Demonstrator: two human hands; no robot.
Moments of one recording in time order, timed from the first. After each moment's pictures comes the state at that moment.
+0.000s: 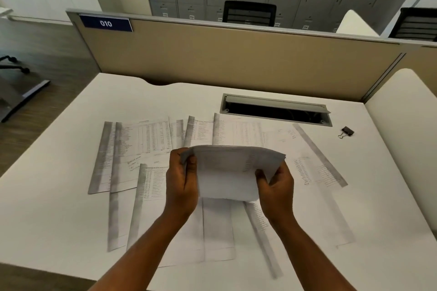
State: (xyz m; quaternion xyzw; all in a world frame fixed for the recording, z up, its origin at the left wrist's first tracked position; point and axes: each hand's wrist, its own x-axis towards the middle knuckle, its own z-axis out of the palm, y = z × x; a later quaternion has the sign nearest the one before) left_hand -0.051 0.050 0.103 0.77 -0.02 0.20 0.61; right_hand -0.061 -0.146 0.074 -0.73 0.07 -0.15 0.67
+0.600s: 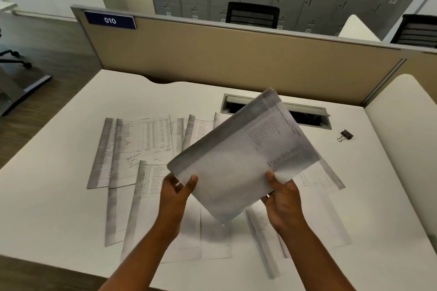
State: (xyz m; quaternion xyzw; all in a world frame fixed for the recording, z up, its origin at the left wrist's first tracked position) left_hand -0.070 0.071 0.041 0.65 0.20 0.01 0.73; right_hand -0.058 -0.164 0.062 -0.43 0.26 -0.03 0.87
